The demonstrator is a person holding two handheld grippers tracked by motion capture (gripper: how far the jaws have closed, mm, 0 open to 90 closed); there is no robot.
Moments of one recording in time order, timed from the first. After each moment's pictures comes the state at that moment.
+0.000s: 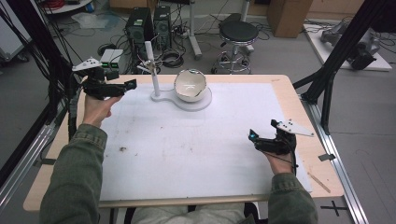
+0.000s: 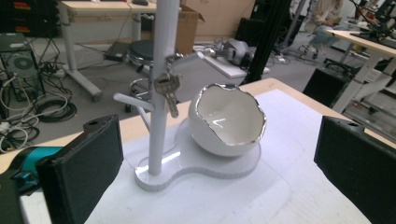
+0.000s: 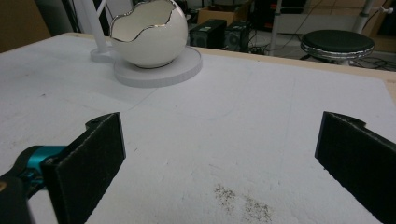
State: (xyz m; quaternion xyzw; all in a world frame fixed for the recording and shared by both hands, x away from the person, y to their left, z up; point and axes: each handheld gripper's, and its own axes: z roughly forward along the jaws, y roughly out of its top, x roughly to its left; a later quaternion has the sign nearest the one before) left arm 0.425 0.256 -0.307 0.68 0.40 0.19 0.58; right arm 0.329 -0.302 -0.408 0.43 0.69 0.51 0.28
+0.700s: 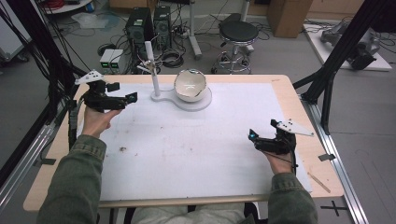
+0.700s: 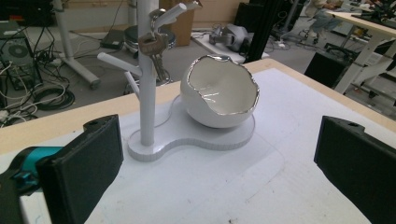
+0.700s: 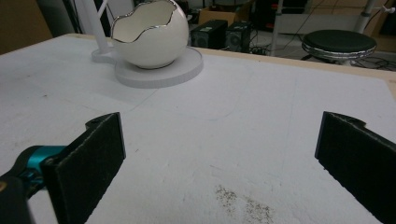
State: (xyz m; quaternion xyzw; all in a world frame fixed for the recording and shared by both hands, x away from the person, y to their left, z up) left arm 0.400 0.254 -0.326 0.70 0.40 0.19 0.56; right arm 0.330 -0.302 -0.408 0.43 0.69 0.51 0.28
